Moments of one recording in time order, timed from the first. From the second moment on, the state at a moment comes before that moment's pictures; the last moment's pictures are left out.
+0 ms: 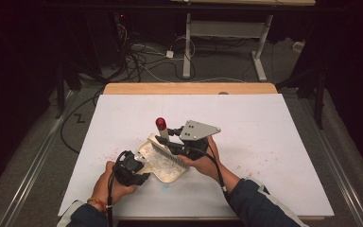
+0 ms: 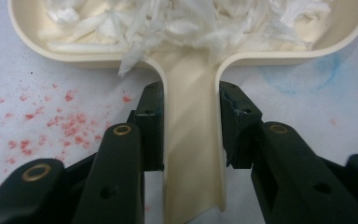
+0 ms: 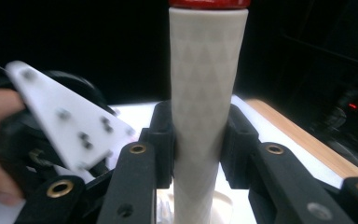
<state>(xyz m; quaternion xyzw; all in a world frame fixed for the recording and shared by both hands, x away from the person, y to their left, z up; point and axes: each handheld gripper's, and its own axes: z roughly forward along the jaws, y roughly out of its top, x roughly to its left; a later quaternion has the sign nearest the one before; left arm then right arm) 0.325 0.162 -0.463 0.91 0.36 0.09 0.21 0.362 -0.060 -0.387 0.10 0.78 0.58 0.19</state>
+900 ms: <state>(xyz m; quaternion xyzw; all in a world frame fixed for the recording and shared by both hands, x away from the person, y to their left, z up) 0.310 0.166 -0.458 0.92 0.33 0.09 0.19 0.356 -0.163 -0.384 0.20 0.77 0.55 0.25</state>
